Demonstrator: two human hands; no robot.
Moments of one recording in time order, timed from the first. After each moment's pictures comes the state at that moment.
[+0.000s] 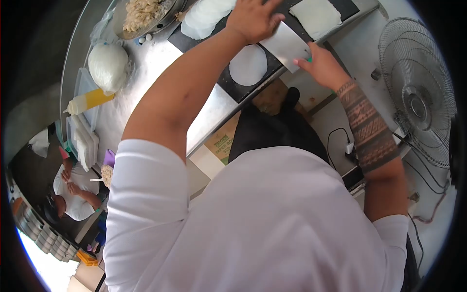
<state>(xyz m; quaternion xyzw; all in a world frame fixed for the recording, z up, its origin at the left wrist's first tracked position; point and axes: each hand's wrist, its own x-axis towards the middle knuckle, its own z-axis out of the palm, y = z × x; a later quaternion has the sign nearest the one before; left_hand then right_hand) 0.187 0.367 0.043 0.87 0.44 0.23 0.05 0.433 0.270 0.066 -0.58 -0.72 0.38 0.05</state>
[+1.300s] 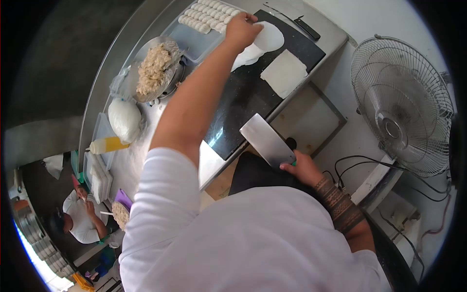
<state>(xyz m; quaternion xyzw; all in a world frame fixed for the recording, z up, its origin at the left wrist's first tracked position) 0.271 0.510 0.123 0.67 0.58 0.35 0.30 0.483 0.127 0.050 -0.61 -0.59 0.53 0.06</state>
